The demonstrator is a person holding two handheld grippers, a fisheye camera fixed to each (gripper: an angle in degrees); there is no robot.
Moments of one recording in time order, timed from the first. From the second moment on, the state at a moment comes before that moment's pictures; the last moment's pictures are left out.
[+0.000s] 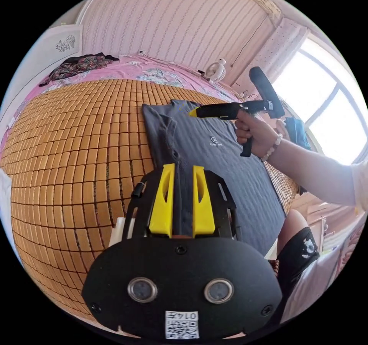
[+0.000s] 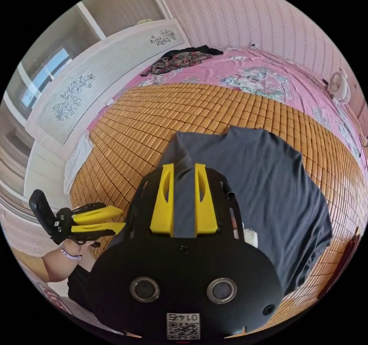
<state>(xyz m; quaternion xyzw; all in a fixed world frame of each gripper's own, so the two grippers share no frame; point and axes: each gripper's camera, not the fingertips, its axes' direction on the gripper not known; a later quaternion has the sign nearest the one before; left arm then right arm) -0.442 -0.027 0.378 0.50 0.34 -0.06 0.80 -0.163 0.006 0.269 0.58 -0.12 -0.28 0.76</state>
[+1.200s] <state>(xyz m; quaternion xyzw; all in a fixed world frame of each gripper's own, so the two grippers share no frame) -0.064 -0.376 0.138 0.41 0.19 0.24 0.86 0.248 0.092 0.405 0.62 -0.28 0.00 0.74</state>
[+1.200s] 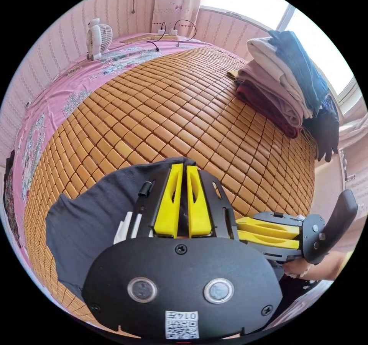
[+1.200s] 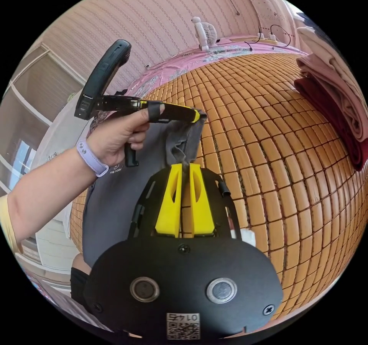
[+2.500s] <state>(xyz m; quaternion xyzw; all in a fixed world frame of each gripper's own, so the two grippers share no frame) -0.564 -0.268 0.305 0.42 0.33 -0.17 0.83 0.126 0.024 0.213 0.59 -0.08 -0.11 0.79</state>
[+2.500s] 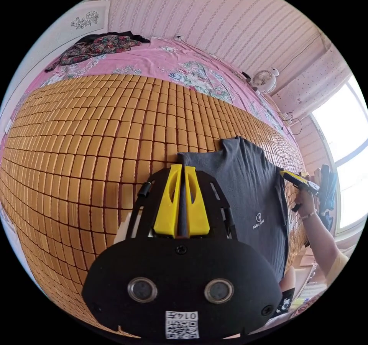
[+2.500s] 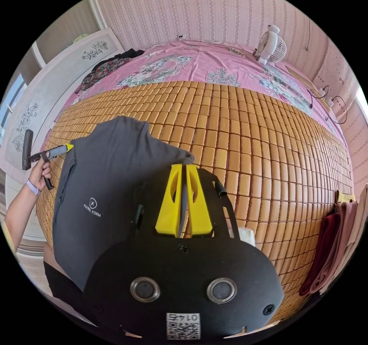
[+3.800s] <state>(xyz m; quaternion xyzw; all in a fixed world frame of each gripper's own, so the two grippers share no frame) -0.389 0.040 0.253 0.44 0.35 -0.02 0.83 0.016 0.170 0.382 0.55 -0.11 -0.23 0.80</state>
